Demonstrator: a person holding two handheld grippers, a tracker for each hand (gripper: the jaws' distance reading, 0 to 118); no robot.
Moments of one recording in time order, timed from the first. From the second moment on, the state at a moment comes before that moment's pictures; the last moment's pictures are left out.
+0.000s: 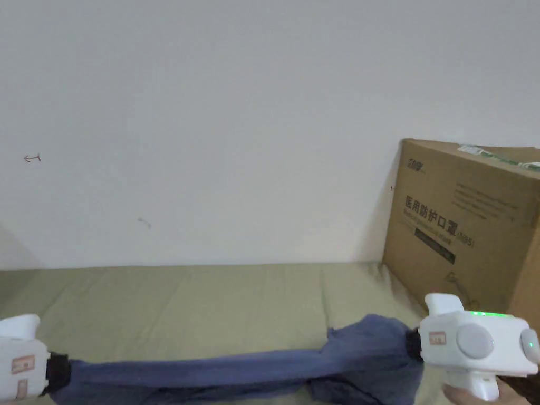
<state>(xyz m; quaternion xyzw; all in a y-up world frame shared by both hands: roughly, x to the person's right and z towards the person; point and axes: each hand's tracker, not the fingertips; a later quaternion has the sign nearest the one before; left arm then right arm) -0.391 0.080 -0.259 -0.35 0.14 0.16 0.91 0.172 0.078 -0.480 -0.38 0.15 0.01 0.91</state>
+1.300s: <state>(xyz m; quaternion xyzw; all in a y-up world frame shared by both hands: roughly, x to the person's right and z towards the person) -0.307 0.019 0.075 -0.39 0.04 0.20 0.90 0.344 -0.003 -0.137 -0.44 0.18 -0.01 0.88</state>
